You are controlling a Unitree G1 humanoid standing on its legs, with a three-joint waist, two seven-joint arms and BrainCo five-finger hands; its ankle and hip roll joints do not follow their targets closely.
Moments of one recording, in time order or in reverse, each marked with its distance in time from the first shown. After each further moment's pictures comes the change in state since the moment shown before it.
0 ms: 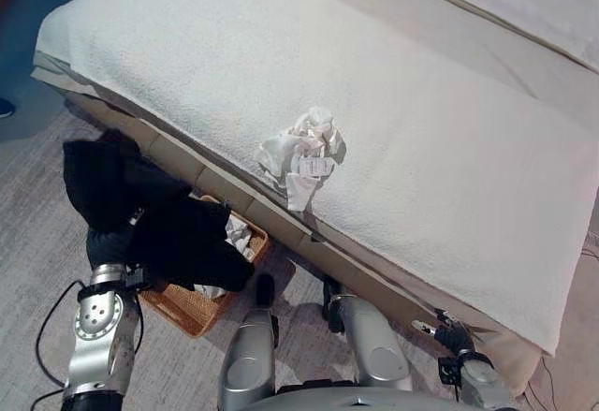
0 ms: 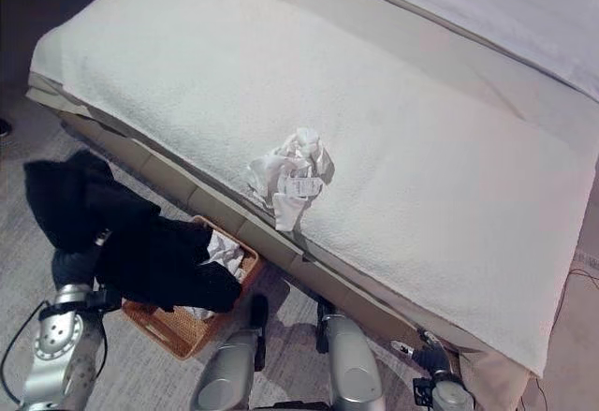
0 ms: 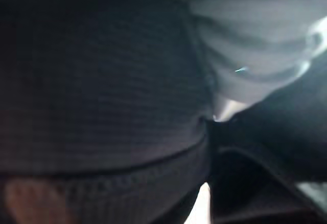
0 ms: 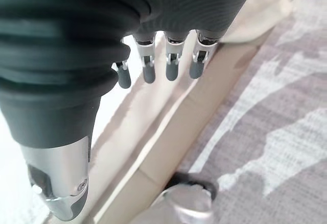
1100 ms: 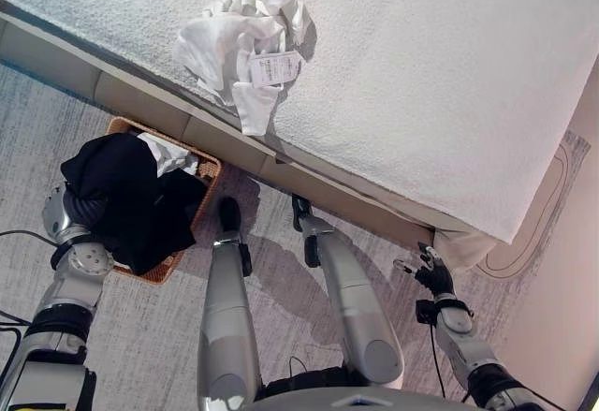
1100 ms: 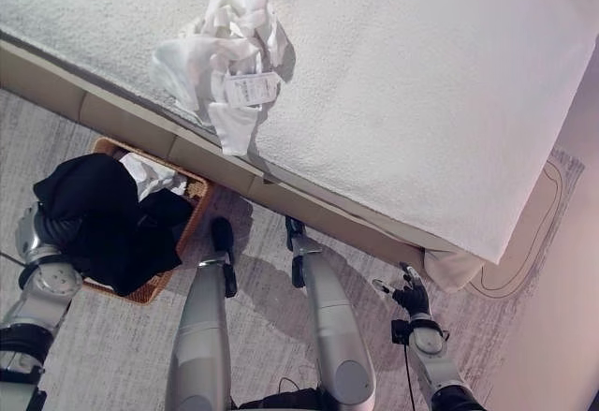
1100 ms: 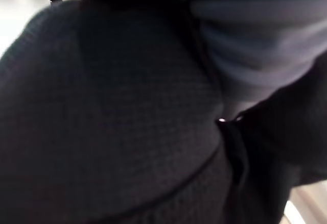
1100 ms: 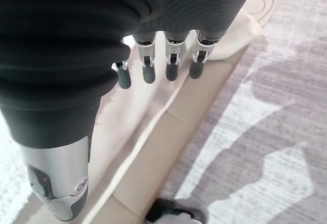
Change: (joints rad) left arm -0.459 0.336 -0.262 0.673 0.585 0.140 0.383; right arm -0.154 -0.039 0.198 -0.175 0.156 -0.124 -0.160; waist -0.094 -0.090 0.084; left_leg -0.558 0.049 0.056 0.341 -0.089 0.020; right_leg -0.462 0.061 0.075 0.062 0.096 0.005
